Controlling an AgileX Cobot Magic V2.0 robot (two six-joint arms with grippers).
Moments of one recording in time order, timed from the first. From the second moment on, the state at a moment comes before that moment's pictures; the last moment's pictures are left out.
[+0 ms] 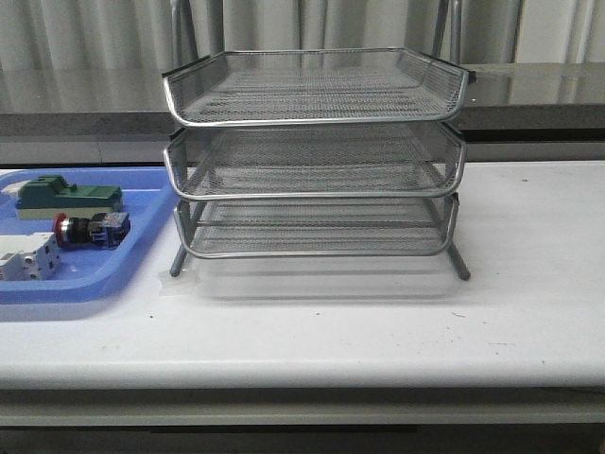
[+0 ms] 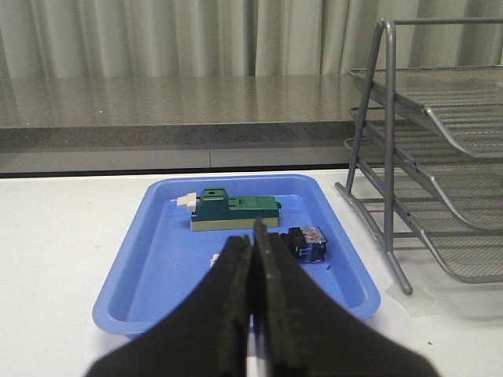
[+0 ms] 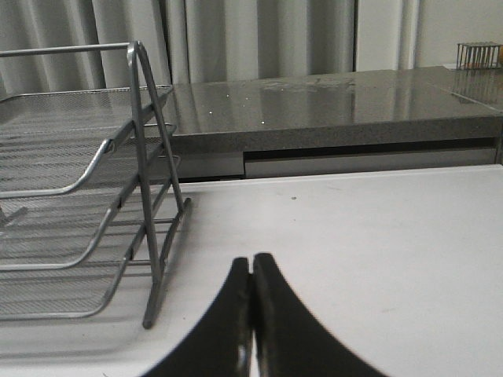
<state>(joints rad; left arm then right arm) -0.07 -0.01 0.00 0.11 0.09 -0.13 -0.02 -0.01 -0.05 0.06 0.11 0.01</state>
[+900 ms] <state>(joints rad) -0.07 -0.01 0.00 0.11 0.09 -0.13 -0.02 0.68 -0.59 0.51 0.62 0.01</state>
